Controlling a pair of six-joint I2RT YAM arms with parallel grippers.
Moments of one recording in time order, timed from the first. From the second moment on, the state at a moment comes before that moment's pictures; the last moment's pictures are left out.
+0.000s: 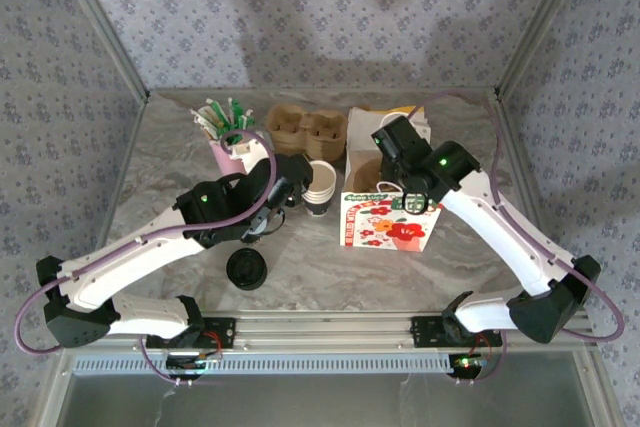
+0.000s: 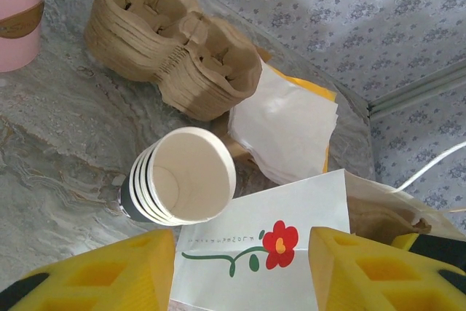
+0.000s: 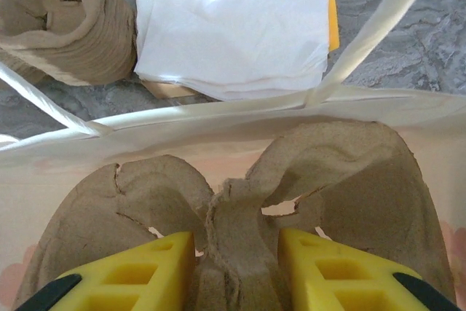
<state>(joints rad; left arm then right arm) -1.11 1.23 1.39 -0.83 -0.64 -1.24 0.67 1.33 1.45 -1.15 0.40 0.74</state>
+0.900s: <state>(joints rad) -1.11 1.27 1.39 -0.82 -0.59 -1.24 0.64 1.34 1.29 -1.06 0.27 0.69</state>
